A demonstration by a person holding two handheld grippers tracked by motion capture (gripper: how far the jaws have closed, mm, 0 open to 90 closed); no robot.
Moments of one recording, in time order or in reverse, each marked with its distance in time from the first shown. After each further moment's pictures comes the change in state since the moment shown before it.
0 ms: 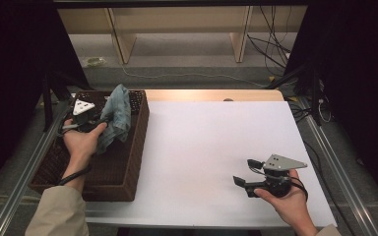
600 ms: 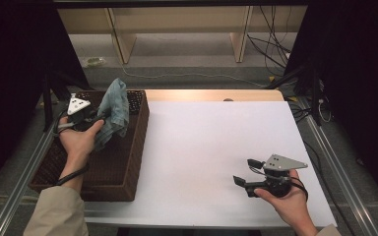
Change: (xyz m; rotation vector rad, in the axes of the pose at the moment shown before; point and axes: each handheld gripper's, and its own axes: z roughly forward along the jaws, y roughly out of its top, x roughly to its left) left arm 0.000 0.009 -0.010 -0.067 -0.003 0.005; right arm 0.000 0.000 0.000 -0.007 -0.003 -0.004
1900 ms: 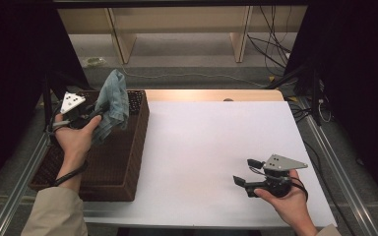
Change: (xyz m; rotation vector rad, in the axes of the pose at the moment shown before) left arm -0.006 0.016 -0.015 -0.093 -0.019 0.013; right arm 0.000 0.000 0.000 -0.002 0.002 -0.003
